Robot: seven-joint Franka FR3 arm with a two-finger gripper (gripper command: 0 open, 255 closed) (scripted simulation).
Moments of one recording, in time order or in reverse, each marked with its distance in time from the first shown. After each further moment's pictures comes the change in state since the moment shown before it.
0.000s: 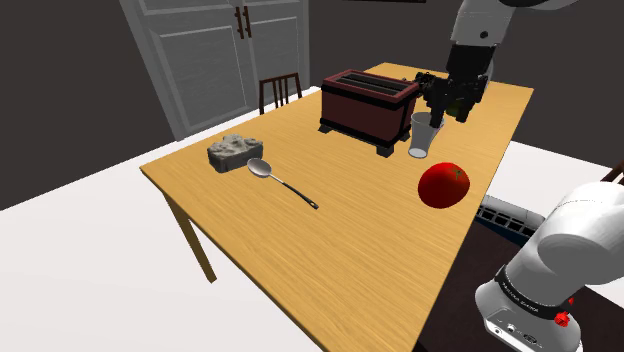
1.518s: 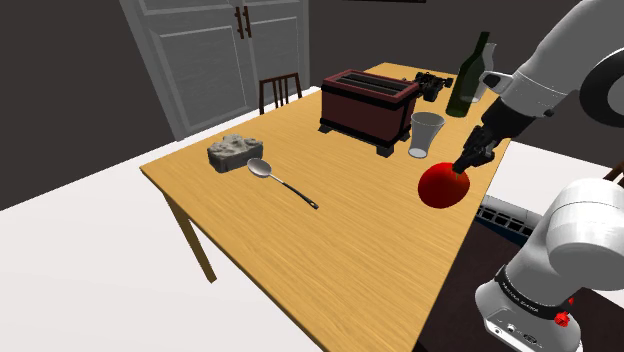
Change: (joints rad) arm 0.170 -0.652 -0.133 -0.572 -0.141 0.278 -0.532
